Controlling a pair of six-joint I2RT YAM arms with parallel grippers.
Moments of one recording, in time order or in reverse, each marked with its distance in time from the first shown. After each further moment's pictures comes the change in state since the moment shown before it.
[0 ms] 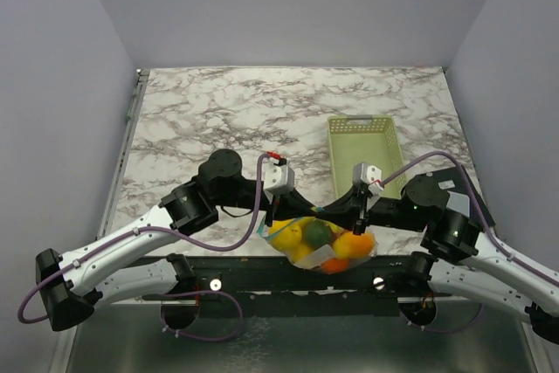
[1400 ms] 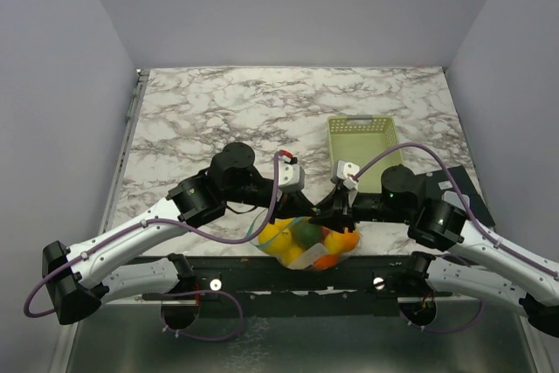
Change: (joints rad) left arm 0.002 0.071 0.061 -0.127 0.008 0.071; right arm -0.005 0.136 0.066 -0.111 -0.033 -0.037
